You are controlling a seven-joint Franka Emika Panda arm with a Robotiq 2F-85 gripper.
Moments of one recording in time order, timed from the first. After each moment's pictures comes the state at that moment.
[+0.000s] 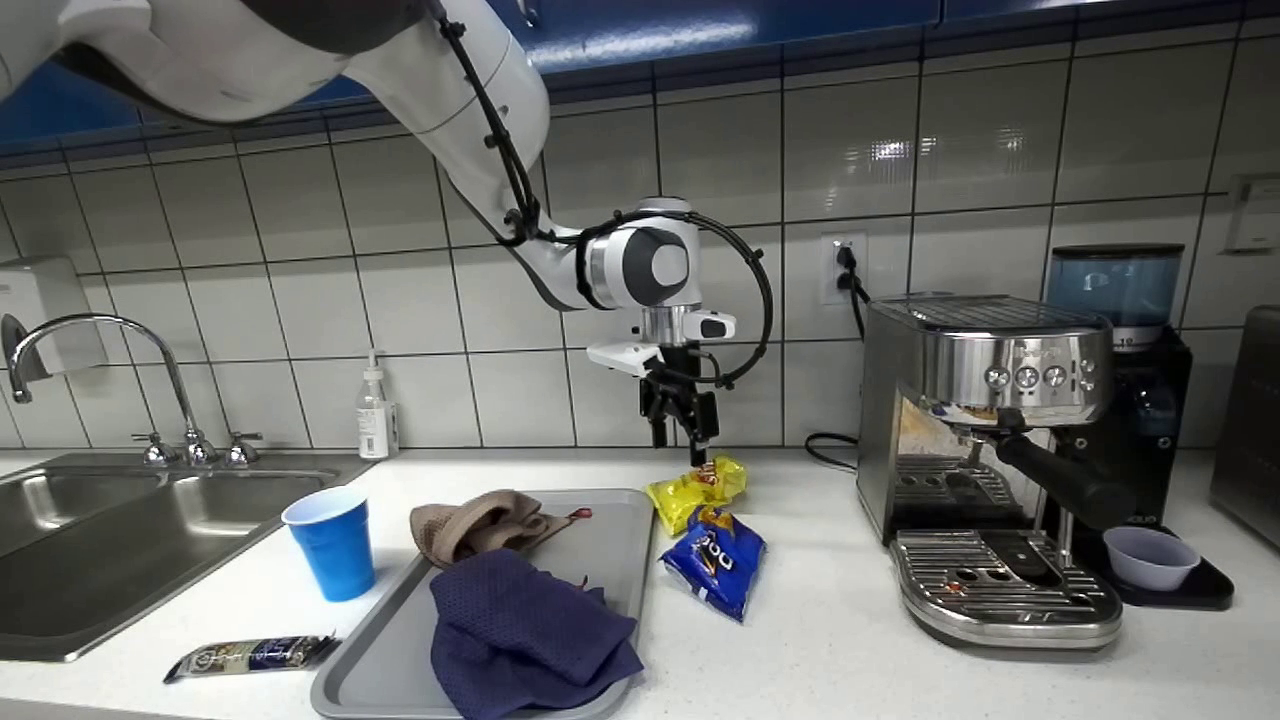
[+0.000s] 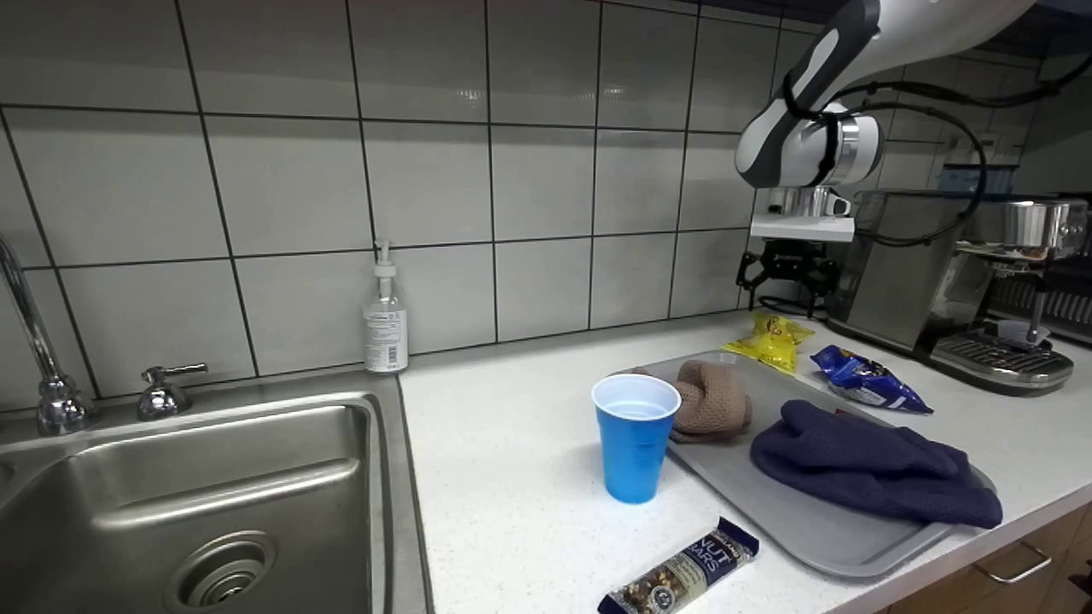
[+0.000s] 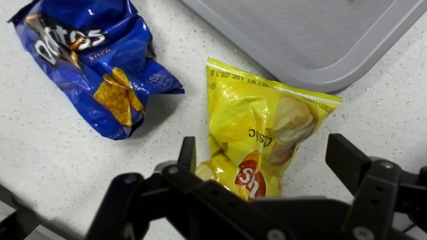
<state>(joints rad) -0.16 0.75 -0.19 -1.52 0.13 2.24 0.34</state>
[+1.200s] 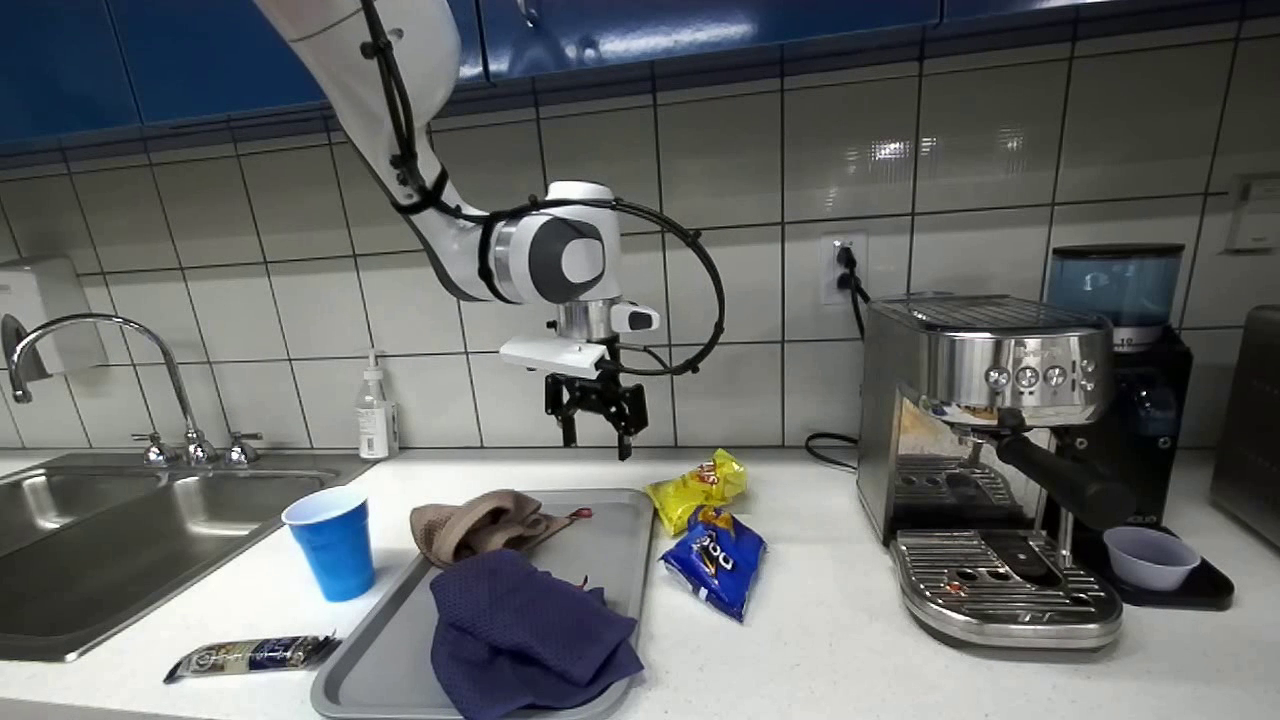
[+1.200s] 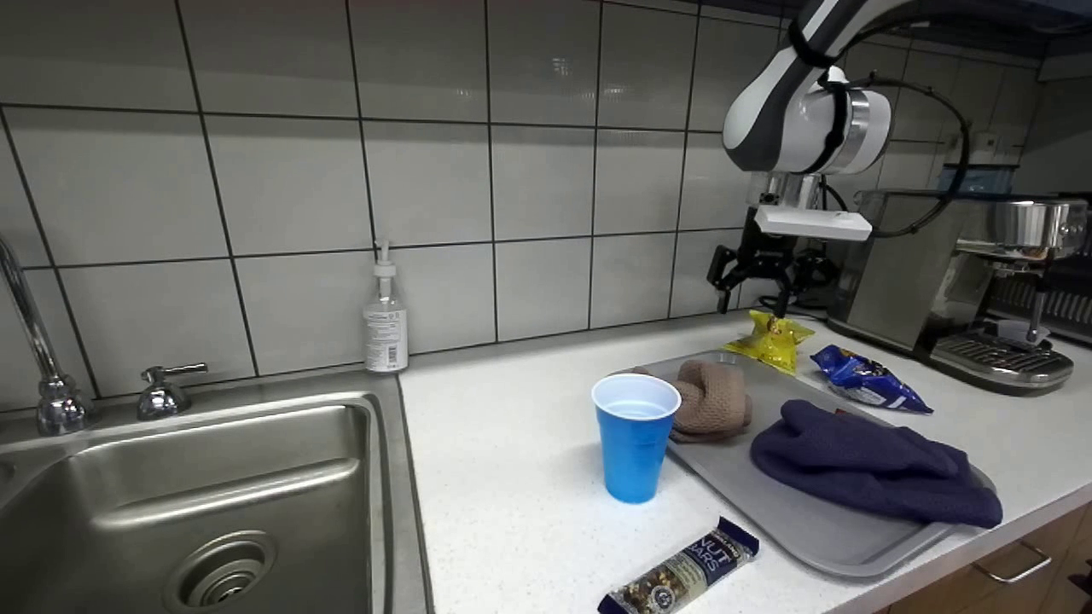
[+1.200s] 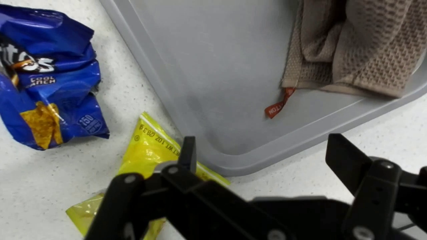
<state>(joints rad) -0.14 0.47 -0.06 -1.94 0.13 2.45 -0.05</state>
